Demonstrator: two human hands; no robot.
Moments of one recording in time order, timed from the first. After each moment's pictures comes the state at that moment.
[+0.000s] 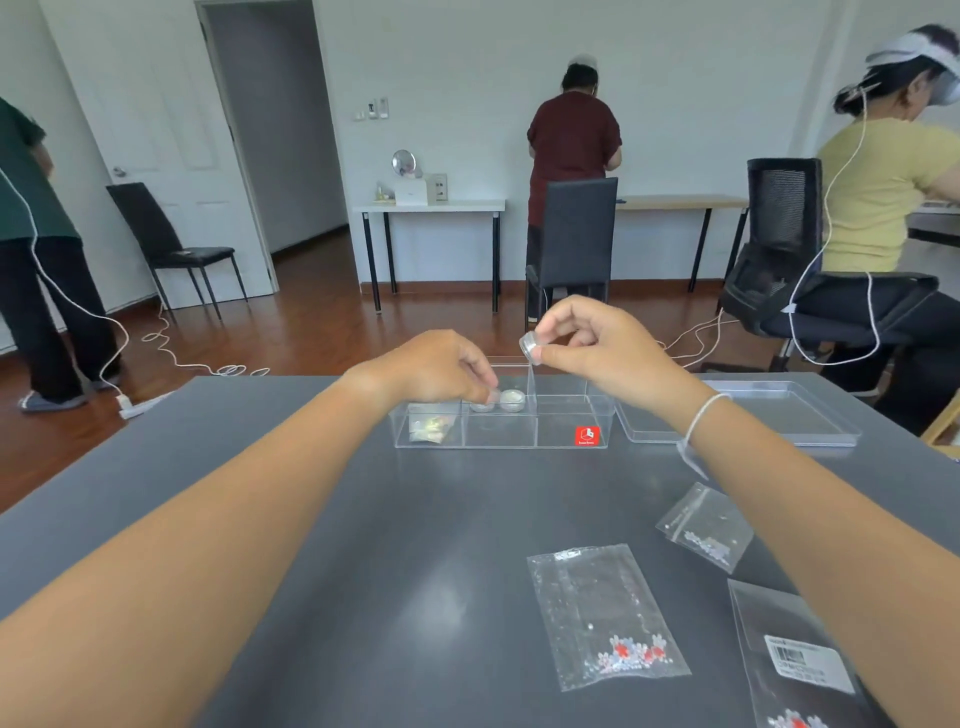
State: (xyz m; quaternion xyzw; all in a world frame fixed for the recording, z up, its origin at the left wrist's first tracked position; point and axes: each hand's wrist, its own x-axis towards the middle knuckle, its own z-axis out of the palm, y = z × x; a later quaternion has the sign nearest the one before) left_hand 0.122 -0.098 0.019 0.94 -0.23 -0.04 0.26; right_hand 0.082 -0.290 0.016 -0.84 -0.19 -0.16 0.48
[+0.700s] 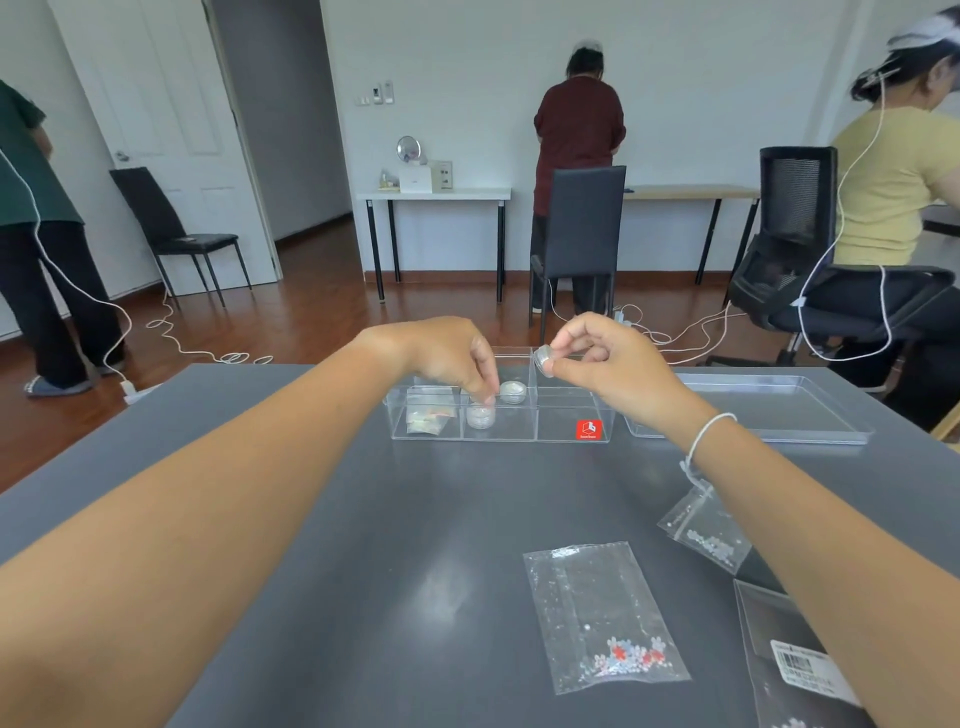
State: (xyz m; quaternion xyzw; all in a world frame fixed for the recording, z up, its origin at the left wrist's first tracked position) left_hand 0.139 -0.107 0.026 0.94 -0.24 -0.12 0.18; right_hand 0.086 -0.299 -0.008 -0.85 -0.13 -0.16 0.48
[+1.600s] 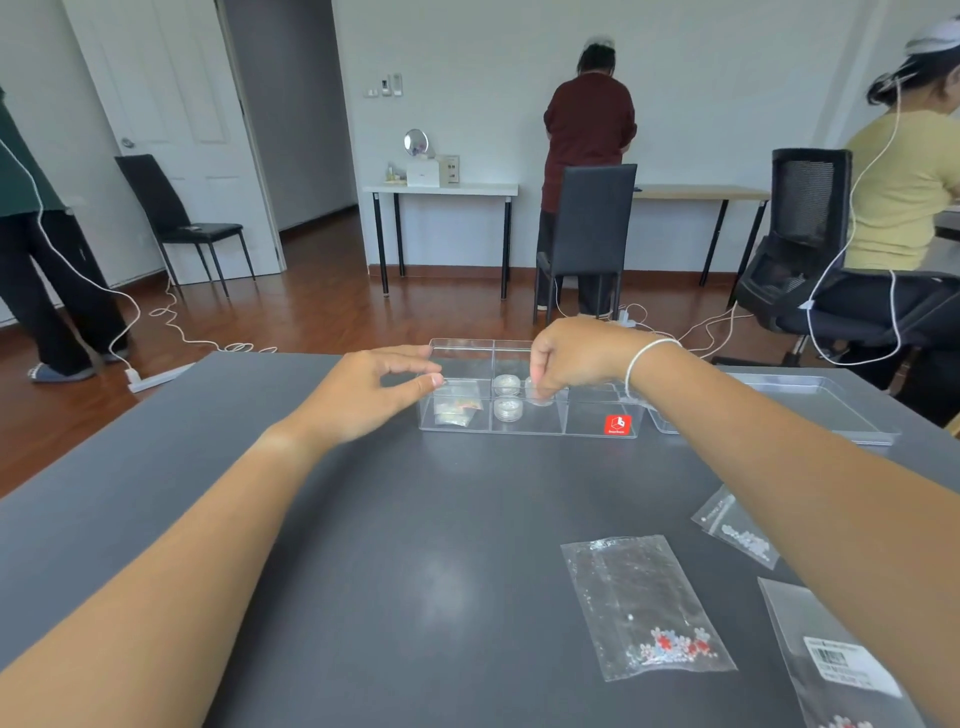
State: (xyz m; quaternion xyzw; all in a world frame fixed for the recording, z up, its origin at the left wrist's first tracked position) left_hand 0.109 -0.015 -0.033 0.89 -0.20 0.10 0.40; right_hand 0.114 -0.248 0.023 -0.98 -0.12 0.06 0.13
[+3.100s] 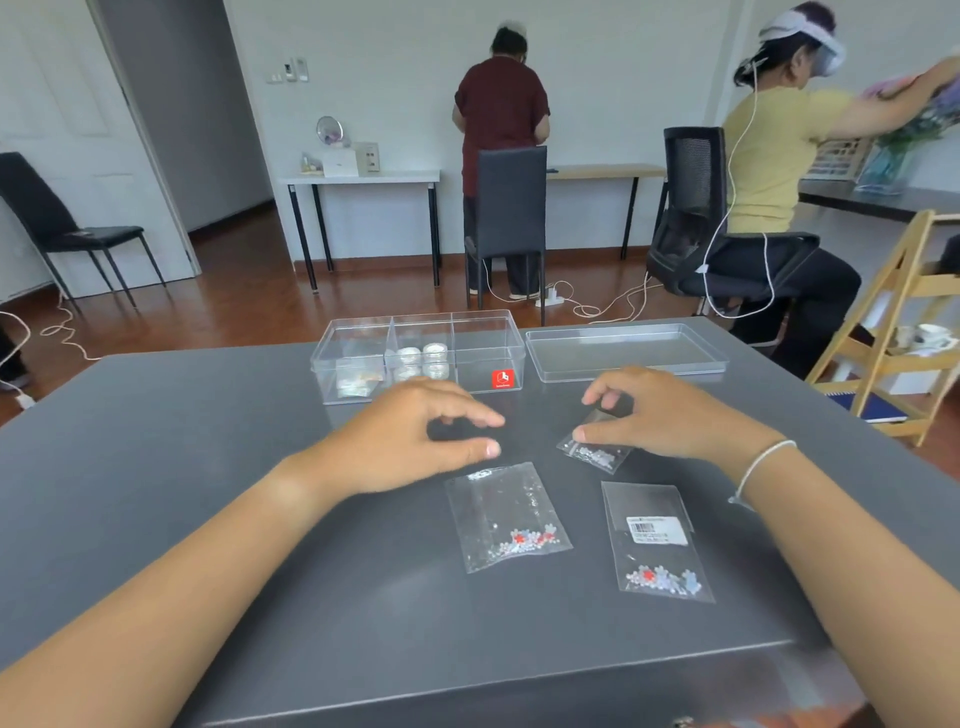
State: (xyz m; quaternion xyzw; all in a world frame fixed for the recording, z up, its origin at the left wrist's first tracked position) left_hand 0.013 -0.122 -0.029 0.86 -0.40 0.02 0.32; right_hand -0.016 -0.383 -0.033 -0.97 -0.03 -0.03 0.25
